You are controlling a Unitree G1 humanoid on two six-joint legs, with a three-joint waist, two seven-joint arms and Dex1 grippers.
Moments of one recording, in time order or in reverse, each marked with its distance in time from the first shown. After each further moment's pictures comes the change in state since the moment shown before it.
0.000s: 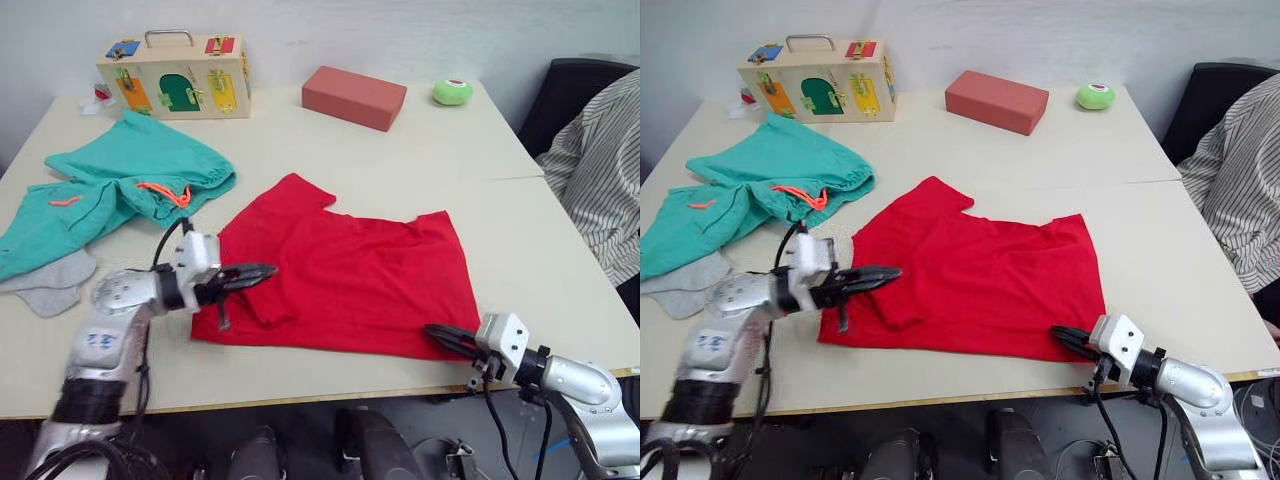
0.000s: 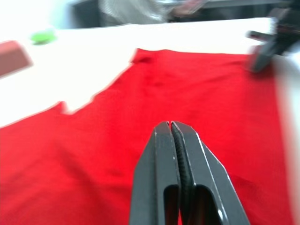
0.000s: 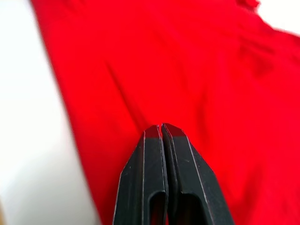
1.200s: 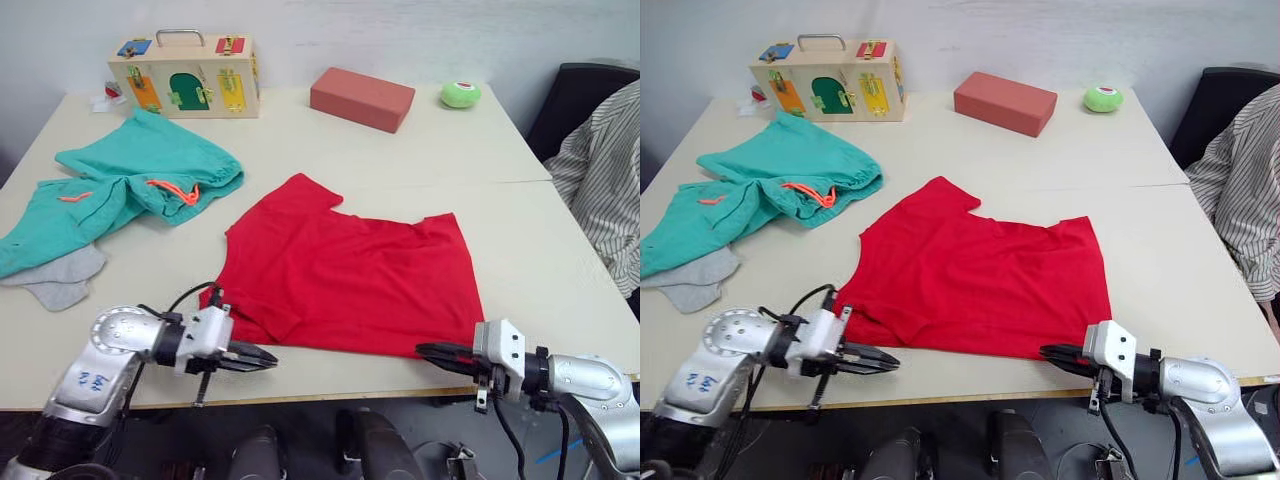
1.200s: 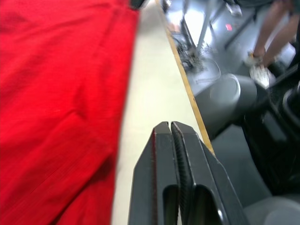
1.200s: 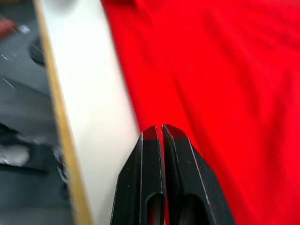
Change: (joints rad) left arm 0.100 0.008 -0.173 -0.045 0.176 -0.148 -0.179; right arm -0.001 -0.073 -0.001 -0.043 -0.021 0.107 0.136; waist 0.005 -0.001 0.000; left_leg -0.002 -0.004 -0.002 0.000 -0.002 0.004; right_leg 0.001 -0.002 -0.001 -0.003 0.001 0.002
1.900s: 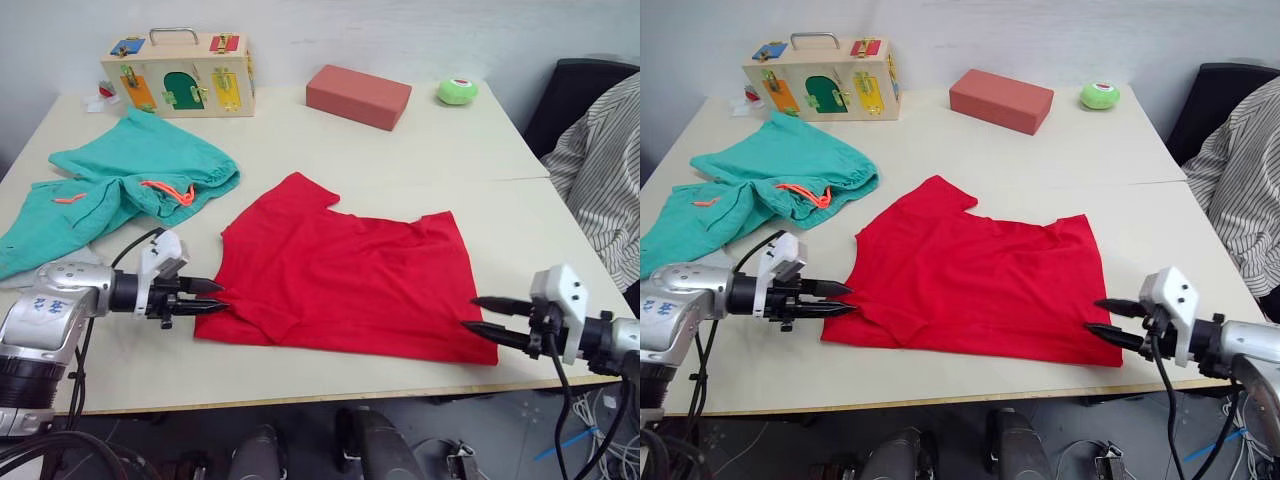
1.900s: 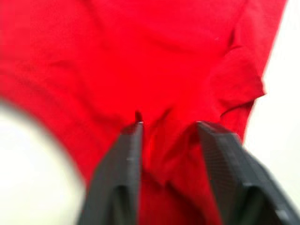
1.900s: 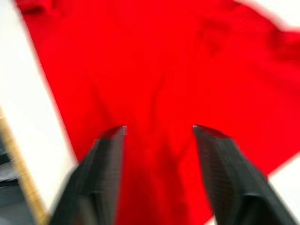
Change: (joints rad) left arm -0.226 0.147 0.221 0.222 -0.094 0.491 0.215; right arm -0.069 -0.179 -0.304 -0.039 0.232 0.419 -0.024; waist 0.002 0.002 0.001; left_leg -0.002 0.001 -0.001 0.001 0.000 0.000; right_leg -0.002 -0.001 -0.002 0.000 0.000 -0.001
